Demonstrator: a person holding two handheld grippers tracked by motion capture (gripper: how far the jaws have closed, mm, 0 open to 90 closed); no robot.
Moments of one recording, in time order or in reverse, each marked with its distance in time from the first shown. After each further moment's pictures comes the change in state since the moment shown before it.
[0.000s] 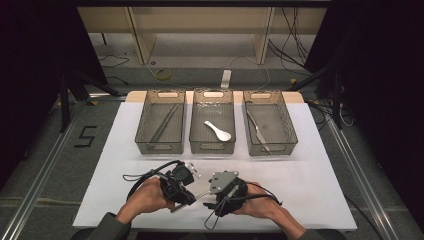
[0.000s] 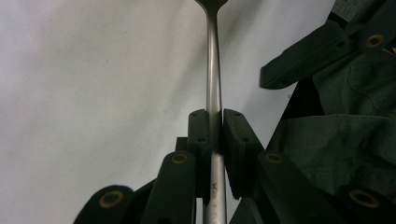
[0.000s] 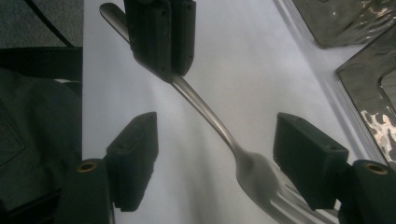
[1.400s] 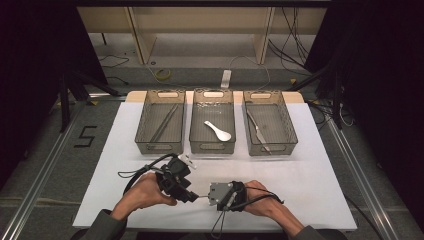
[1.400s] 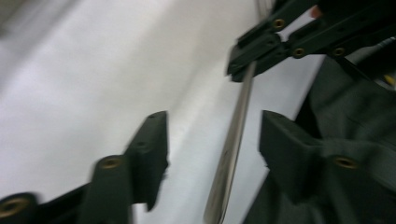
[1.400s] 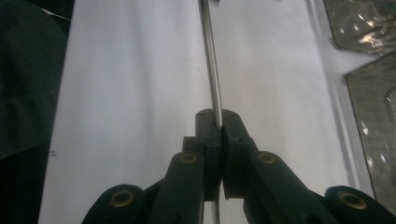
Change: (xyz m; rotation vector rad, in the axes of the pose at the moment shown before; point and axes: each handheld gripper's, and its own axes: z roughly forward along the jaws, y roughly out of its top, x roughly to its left) left arm 0.009 -0.001 -0.021 -0.140 0.055 -0.061; right arm 0.003 -0.010 0.007 0.094 -0.037 -0.224
